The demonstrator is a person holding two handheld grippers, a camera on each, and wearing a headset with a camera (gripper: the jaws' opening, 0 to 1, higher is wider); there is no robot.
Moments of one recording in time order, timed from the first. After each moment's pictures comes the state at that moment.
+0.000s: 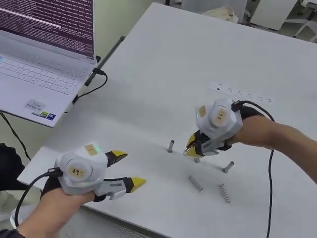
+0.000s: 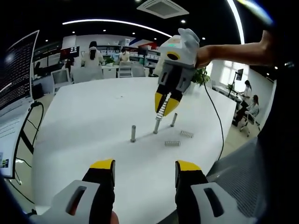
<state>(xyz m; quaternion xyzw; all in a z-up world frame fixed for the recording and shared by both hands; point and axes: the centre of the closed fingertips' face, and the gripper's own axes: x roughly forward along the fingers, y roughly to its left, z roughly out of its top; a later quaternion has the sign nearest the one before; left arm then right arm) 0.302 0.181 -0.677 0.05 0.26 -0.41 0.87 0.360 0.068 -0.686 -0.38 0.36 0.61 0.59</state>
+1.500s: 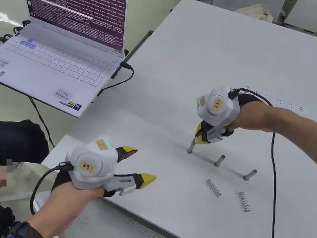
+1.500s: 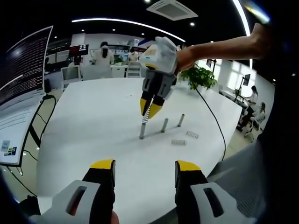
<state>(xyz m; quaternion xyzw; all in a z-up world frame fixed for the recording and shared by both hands) 0.302 0.206 -0.676 0.04 0.27 -0.38 0.89 0.406 0.095 -0.717 -0.43 0.37 0.62 0.54</state>
